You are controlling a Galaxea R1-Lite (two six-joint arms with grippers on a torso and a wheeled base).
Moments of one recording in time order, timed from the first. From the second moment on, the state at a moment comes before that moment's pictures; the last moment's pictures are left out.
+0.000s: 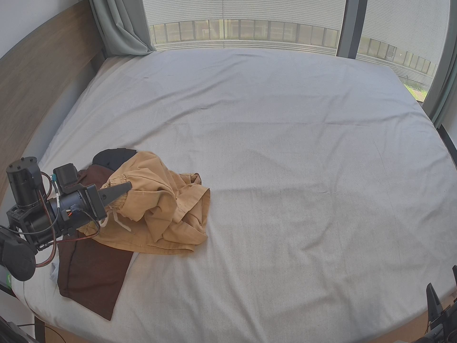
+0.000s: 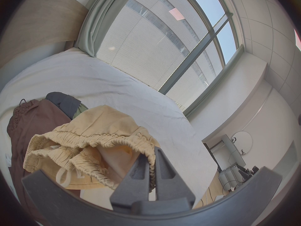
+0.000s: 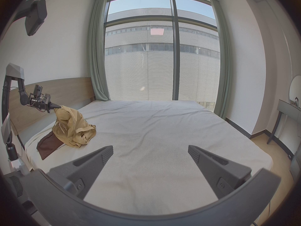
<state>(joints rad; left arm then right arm) -0.11 1.59 -0.45 -0.97 -0.54 -0.41 0.00 0.02 -0.02 0.00 0.02 -0.01</state>
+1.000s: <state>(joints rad) -0.38 1.58 -0.46 -1.09 -0.25 -0.60 0.00 0.02 -0.02 0.00 0.02 -0.01</state>
